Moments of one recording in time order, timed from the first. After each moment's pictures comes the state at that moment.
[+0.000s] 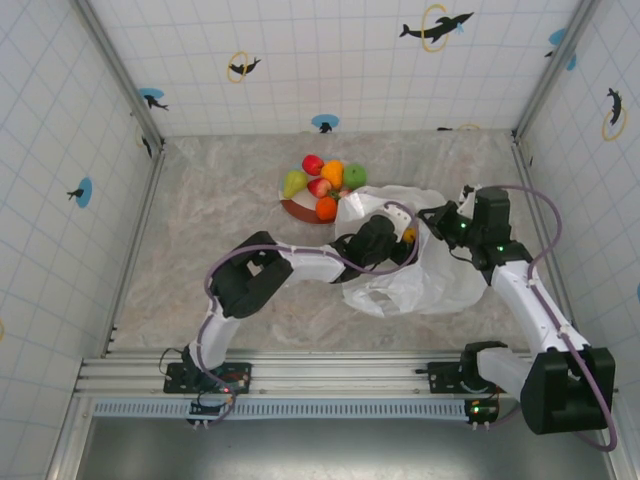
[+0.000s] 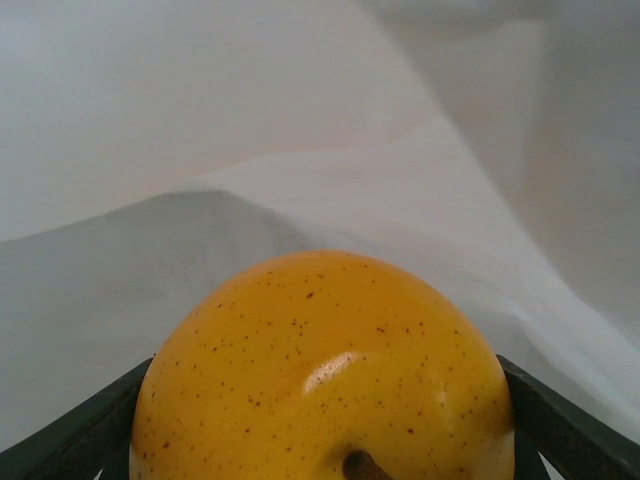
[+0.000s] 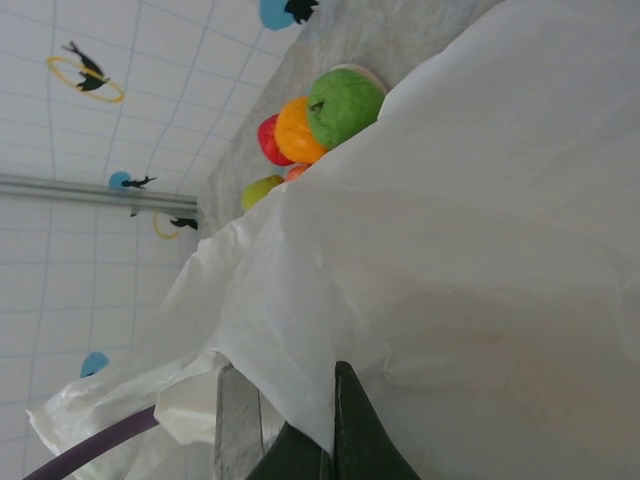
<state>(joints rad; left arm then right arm) -1.03 2.16 1.31 0.45 0.06 -0.31 0.12 1.08 0.70 -0.18 -0.51 0.94</state>
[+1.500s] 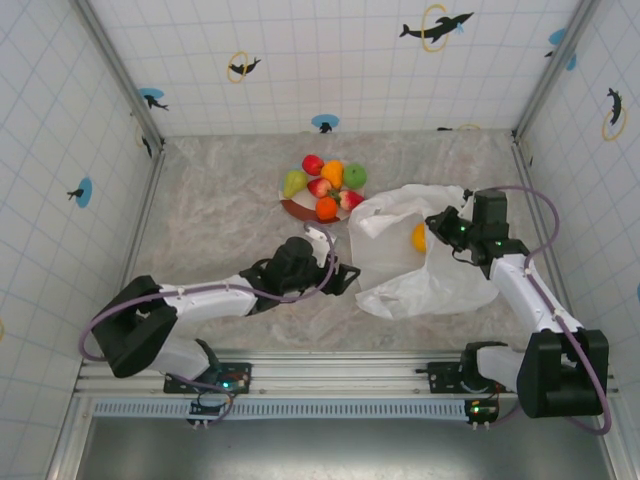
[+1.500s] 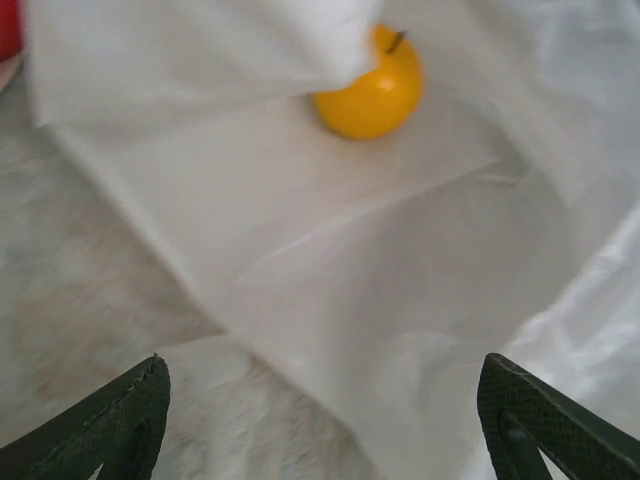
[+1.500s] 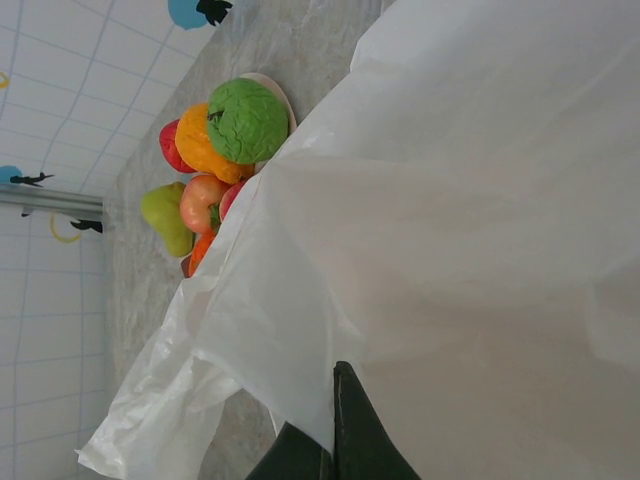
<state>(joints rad) -0.90 1.42 0.60 0.28 0.18 -0.42 0.08 1.16 0.70 -0.23 -0.44 0.74</state>
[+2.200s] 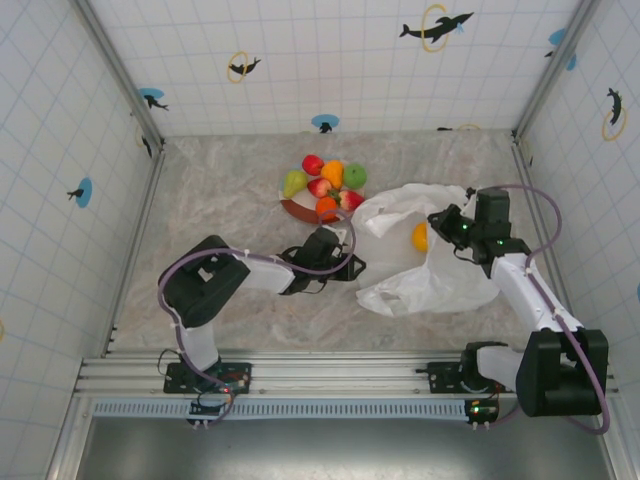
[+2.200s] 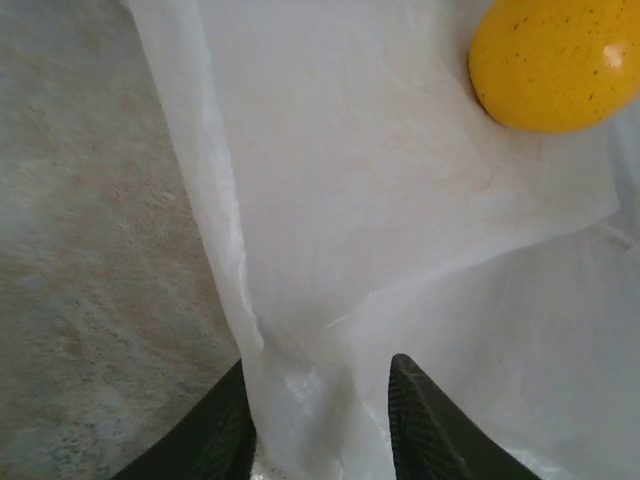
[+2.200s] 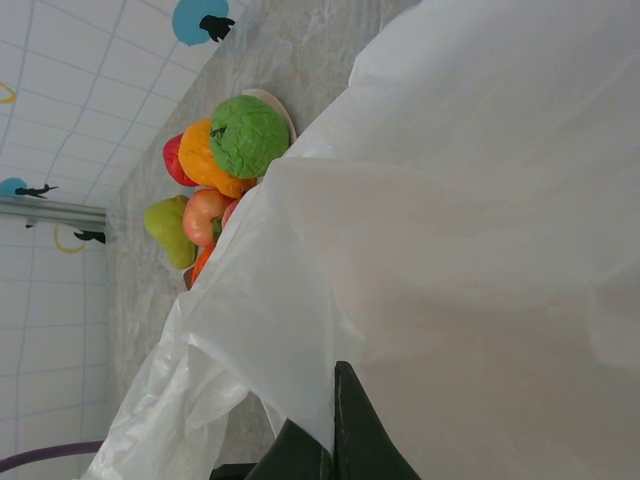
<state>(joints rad) -0.87 1.86 0.81 0.37 0.26 -0.70 0.06 1.16 0.71 -0.22 -0.44 0.74</state>
